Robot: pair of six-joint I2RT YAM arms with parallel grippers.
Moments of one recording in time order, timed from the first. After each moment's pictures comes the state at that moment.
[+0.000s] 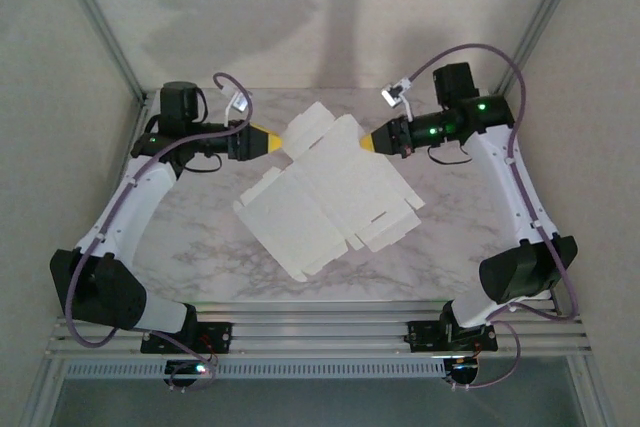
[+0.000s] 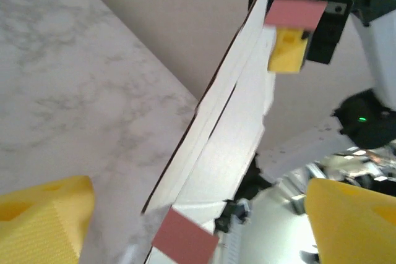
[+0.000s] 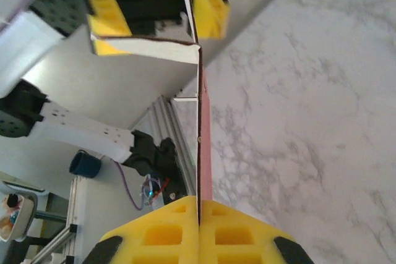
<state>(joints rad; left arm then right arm) -0.13 1.42 1.33 -0.46 1.21 -0.26 0.26 1.57 1.75 -1.21 -1.10 -0.23</state>
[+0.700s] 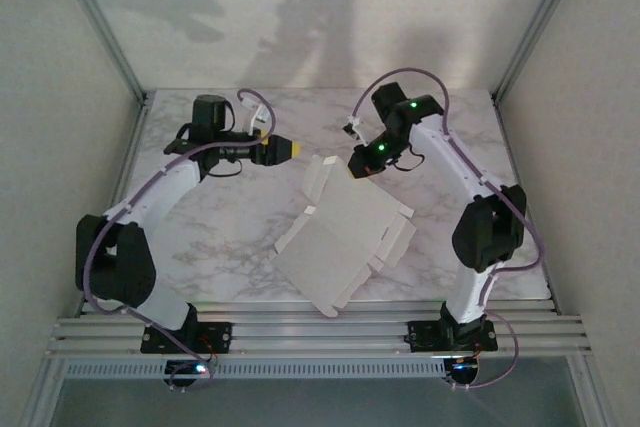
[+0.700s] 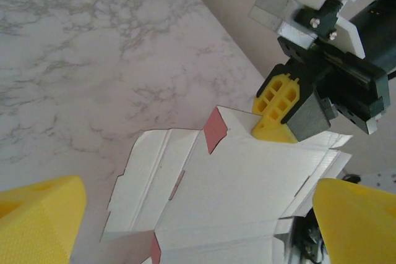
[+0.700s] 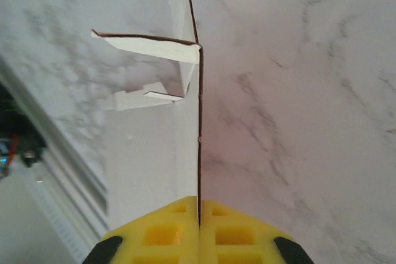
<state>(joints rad) -0.21 1.56 1.21 -0.25 0.93 -0.20 0.45 1.84 1.77 -1.26 -0.47 -0.17</state>
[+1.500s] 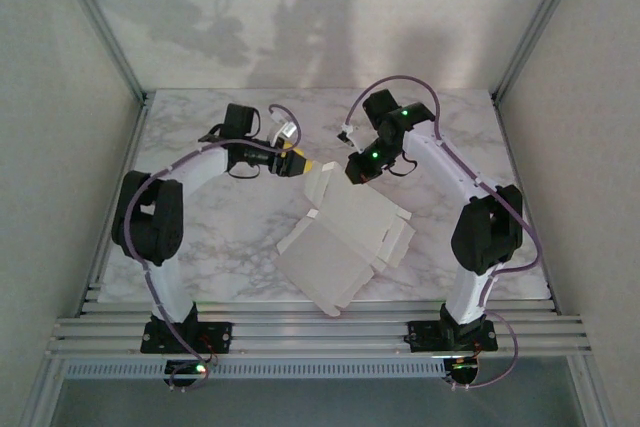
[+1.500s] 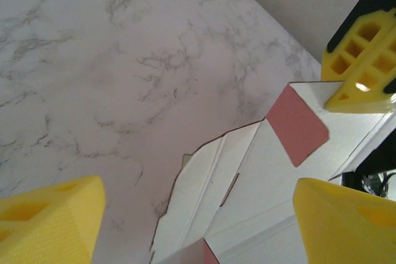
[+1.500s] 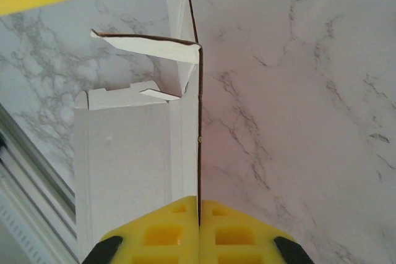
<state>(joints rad) -0.25 1.88 1.33 -0.30 1.02 0.15 0.48 1.81 1.70 -1.18 -0.42 -0.18</state>
